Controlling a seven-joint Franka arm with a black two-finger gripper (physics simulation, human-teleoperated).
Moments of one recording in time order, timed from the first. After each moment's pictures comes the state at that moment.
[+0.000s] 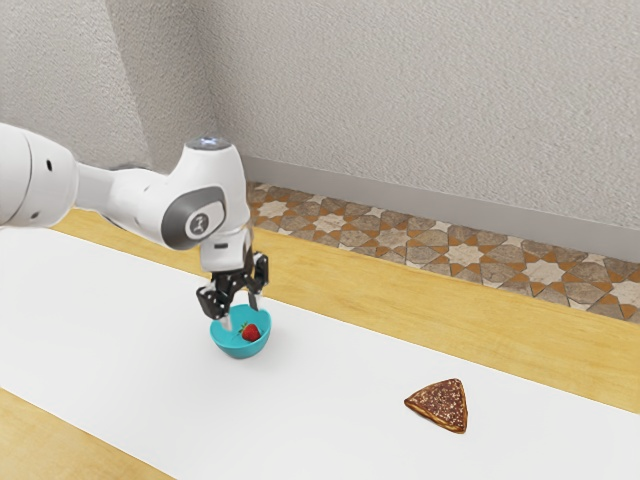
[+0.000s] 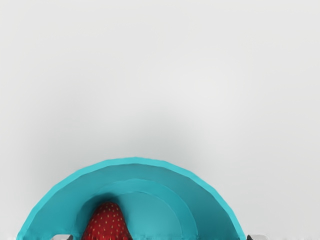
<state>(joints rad) 0.22 0.22 -0.29 -2.07 0.09 2.23 1.66</state>
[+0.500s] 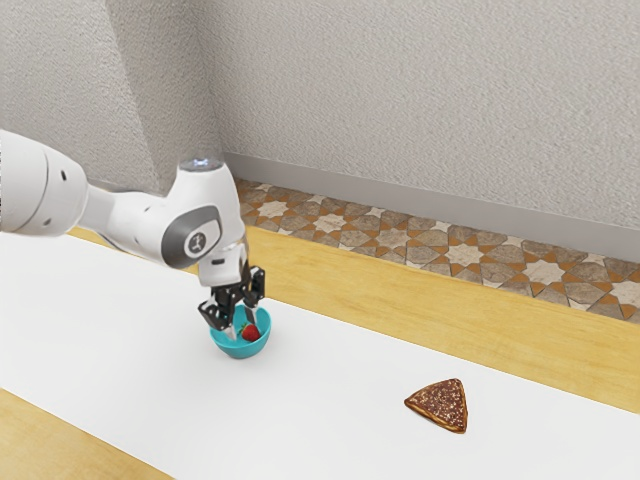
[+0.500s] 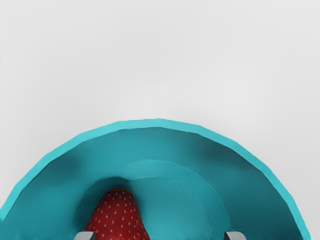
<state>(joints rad) 0.25 0.31 -0.28 -2.08 0.08 2.35 1.68</state>
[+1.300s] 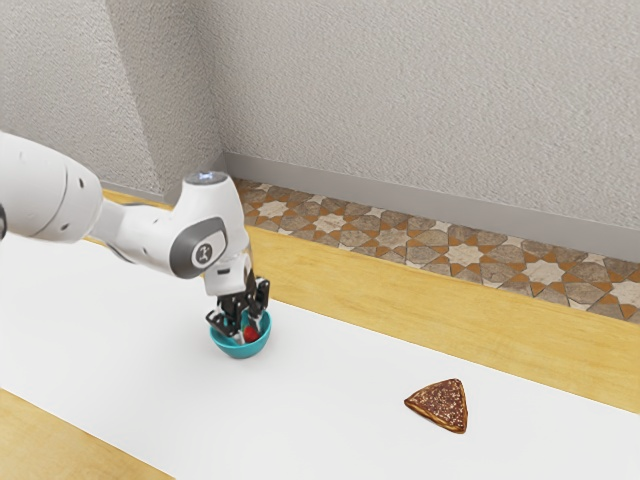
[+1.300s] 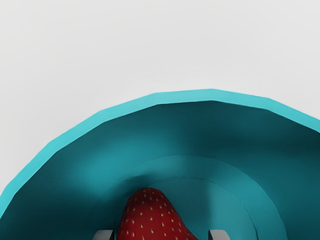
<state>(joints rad) 0.25 0.40 -0.27 -2.04 0.09 2.40 1.70</state>
